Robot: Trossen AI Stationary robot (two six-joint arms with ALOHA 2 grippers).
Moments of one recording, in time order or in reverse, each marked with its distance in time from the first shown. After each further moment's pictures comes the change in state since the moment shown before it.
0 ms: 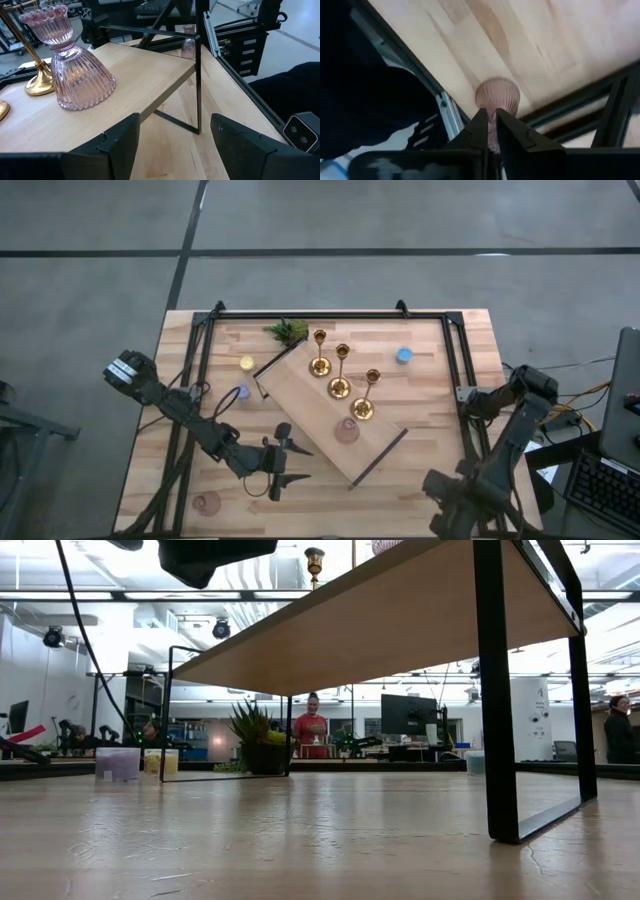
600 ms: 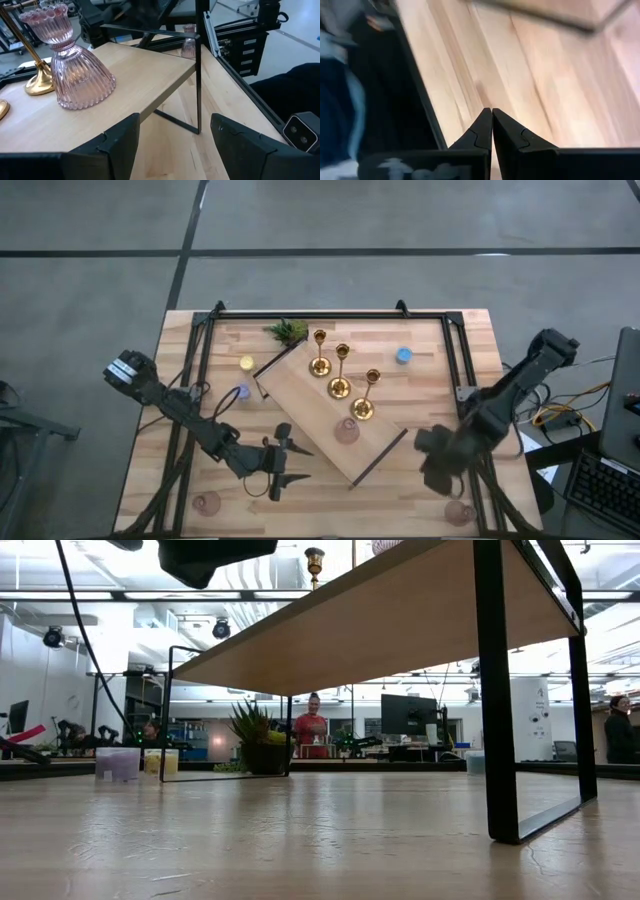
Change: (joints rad) left arm -0.001 0.000 0.000 -0.001 0.000 -0.003; right arm -0.214 -0.497 -0.548 0.486 0.191 -0.356
